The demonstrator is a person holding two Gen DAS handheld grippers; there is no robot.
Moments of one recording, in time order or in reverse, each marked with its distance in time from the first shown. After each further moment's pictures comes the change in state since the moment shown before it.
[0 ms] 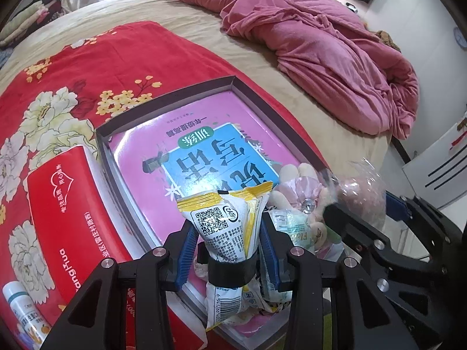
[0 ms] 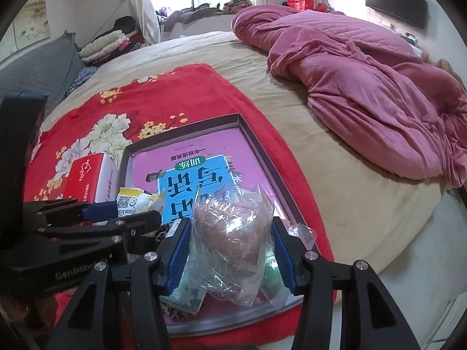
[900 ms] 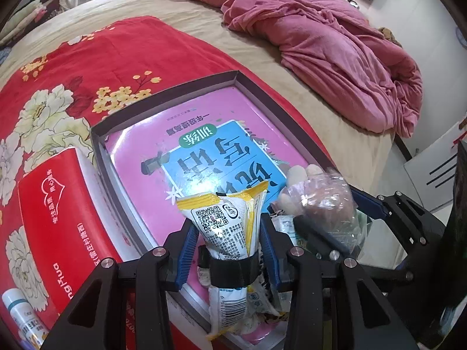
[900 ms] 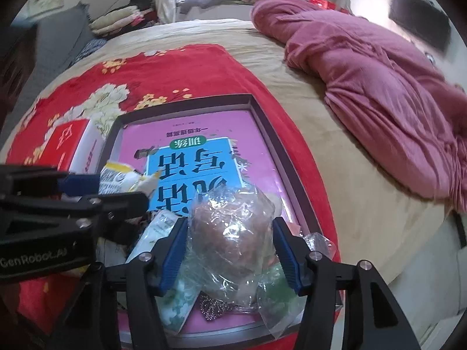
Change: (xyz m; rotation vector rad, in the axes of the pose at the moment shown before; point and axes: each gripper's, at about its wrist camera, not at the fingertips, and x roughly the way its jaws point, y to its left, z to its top) left arm 0.014 0.004 0.006 0.005 0.024 0.008; right arm 0.039 0.009 -0.009 -0.142 0.040 -0.029
